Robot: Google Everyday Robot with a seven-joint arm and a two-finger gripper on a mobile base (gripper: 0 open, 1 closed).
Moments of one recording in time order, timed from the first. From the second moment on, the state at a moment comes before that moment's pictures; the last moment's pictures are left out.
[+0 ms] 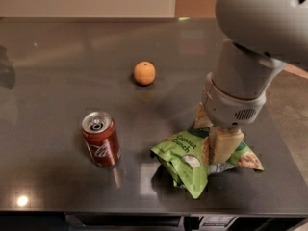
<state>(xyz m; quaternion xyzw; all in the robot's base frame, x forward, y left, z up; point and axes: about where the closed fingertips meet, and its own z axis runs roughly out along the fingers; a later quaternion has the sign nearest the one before) 0.384 -0.118 0.876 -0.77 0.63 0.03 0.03</state>
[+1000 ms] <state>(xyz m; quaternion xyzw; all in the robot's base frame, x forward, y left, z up) 0.405 -0.082 0.872 -0.76 0.65 0.03 0.04</state>
